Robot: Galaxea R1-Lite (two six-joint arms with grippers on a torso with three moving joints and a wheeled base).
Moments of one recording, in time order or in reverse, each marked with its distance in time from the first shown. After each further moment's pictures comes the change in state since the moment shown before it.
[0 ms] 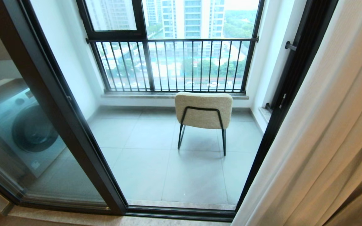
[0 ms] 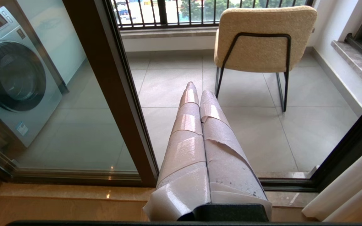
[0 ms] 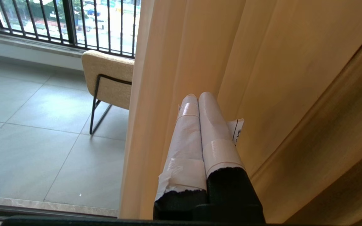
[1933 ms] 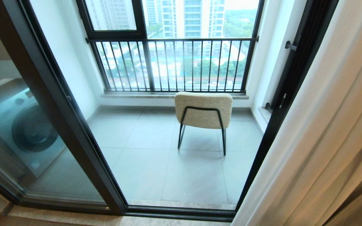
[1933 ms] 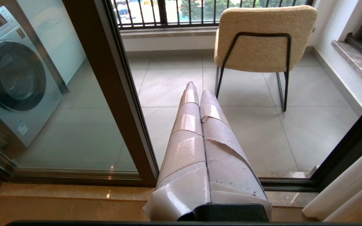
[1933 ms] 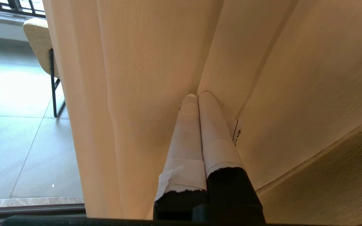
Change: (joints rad) left arm 0.000 0.000 0.000 0.000 0.000 0.000; right arm -0.172 0.376 0.020 -0.276 0.007 -0.007
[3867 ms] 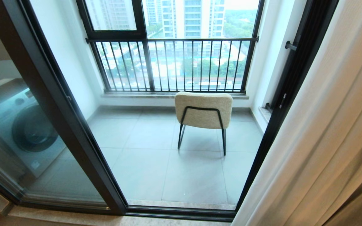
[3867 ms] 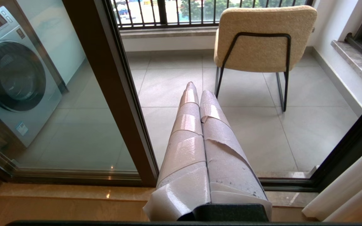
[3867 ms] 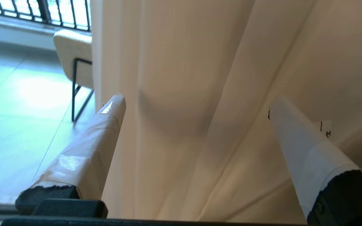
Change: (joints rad) left arm 0.000 0.000 0.000 0.000 0.000 0.000; right arm -0.001 -0.056 -0.056 0.062 0.088 -0.004
